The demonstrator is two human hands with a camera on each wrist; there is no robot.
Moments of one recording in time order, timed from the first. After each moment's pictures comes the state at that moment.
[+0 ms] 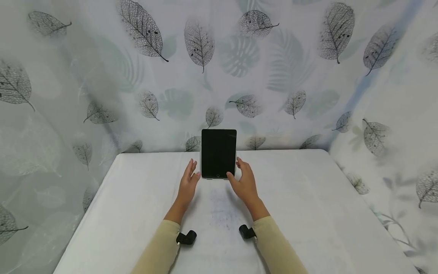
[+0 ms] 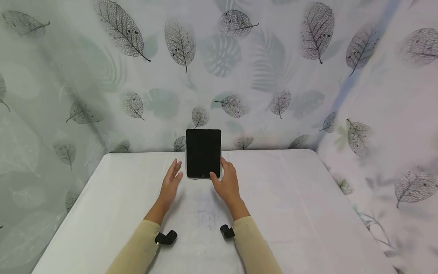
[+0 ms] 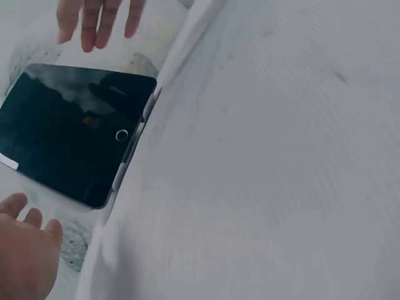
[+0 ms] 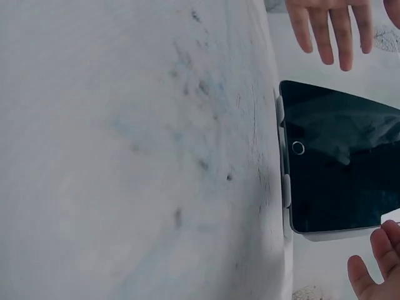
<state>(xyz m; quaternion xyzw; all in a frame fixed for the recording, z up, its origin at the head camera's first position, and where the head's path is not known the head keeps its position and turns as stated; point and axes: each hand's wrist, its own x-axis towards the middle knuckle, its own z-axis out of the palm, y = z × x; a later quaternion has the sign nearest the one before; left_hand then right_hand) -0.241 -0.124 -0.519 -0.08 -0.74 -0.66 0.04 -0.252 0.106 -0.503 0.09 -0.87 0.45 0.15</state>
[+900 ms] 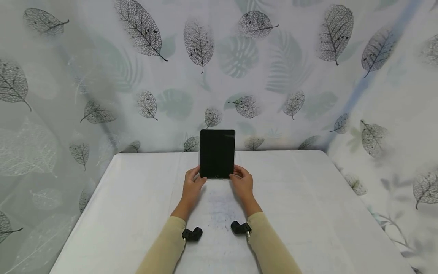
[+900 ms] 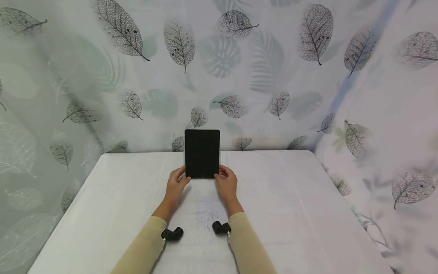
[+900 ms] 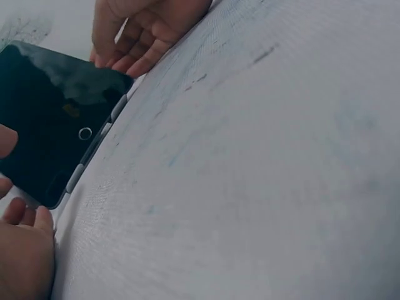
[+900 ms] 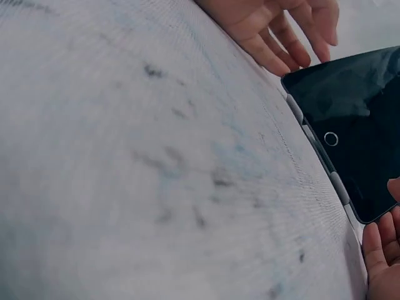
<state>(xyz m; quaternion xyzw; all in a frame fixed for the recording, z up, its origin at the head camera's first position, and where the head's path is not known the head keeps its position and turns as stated) -0.258 -0.100 -0.543 -0.01 -0.70 -0.72 0.03 -0.280 0.104 -0.541 -0.04 -0.76 0.64 0.12</state>
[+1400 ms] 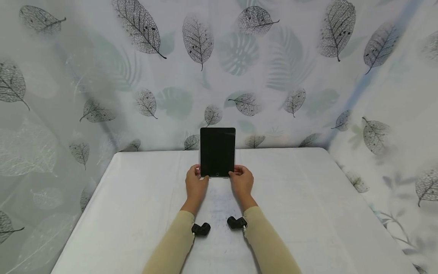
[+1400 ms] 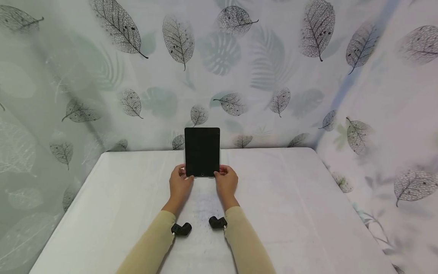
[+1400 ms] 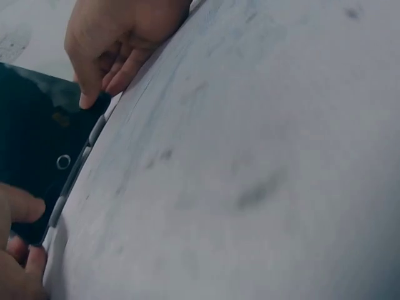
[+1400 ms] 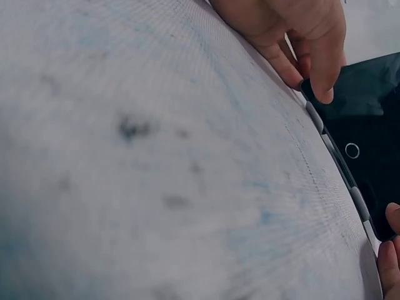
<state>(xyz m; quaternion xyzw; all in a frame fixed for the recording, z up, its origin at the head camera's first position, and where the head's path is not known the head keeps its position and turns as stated) -0.272 -0.077 -0.550 0.11 -0.80 -0.57 0.14 -0.286 0.089 -0.549 -0.12 -0.79 0.57 0.17</state>
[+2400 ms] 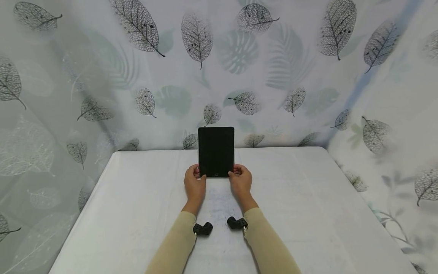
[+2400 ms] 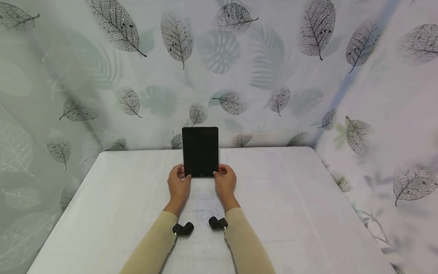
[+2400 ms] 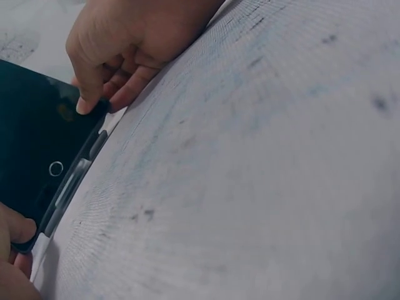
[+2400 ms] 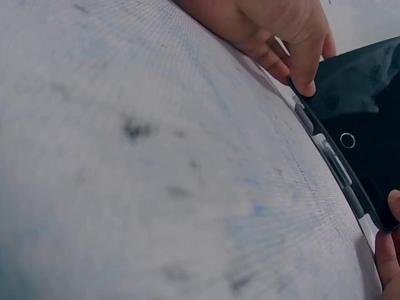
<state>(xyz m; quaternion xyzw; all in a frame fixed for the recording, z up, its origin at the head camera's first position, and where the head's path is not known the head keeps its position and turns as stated) -0.268 -0.071 -0.555 0.10 -0.78 -0.56 0.24 -0.287 0.093 -0.549 -0.10 -0.78 0.60 0.15</state>
